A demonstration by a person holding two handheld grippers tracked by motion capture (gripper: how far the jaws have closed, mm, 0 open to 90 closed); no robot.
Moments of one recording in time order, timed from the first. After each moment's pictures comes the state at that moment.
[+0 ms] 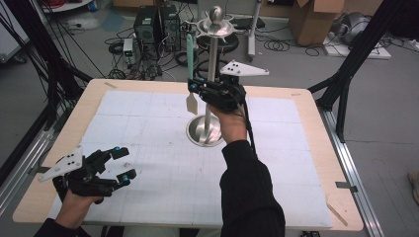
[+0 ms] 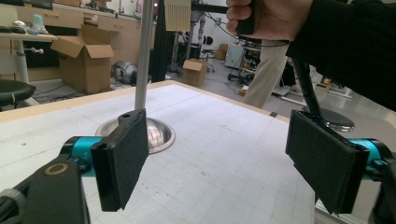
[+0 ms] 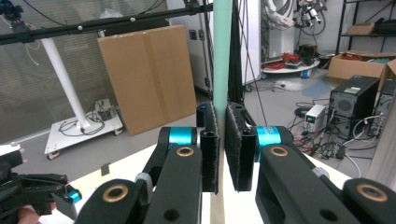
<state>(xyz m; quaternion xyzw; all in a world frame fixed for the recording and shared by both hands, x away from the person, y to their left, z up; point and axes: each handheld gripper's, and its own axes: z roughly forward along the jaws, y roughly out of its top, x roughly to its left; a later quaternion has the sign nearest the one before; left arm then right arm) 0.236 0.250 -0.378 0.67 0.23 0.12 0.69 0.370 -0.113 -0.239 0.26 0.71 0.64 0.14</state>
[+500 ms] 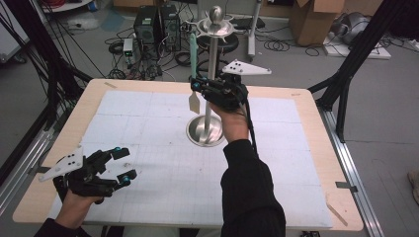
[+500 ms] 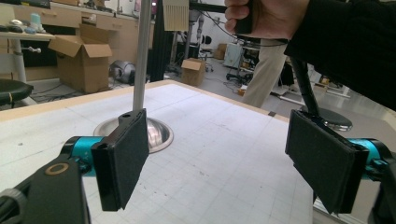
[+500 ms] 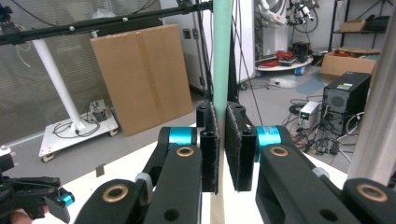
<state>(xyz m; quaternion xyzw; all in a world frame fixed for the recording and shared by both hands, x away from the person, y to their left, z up) 0.236 0.249 -0.378 0.67 0.23 0.11 0.69 0.372 -0.118 -0.239 0.28 0.70 0.64 0.14</state>
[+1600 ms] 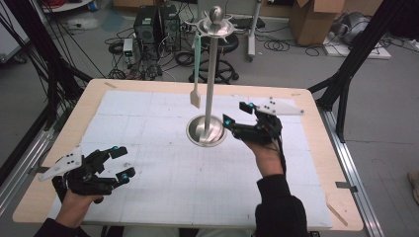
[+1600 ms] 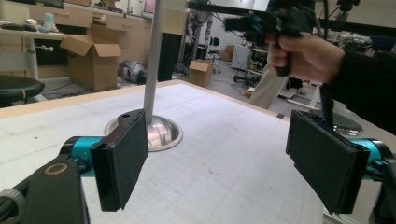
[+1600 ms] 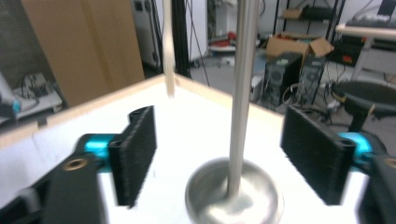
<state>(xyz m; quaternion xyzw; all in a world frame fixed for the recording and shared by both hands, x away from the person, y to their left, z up) 0.239 0.254 -0.384 0.67 0.25 0.12 0.69 0.318 -0.203 -0.303 0.33 0.72 0.57 0.22</state>
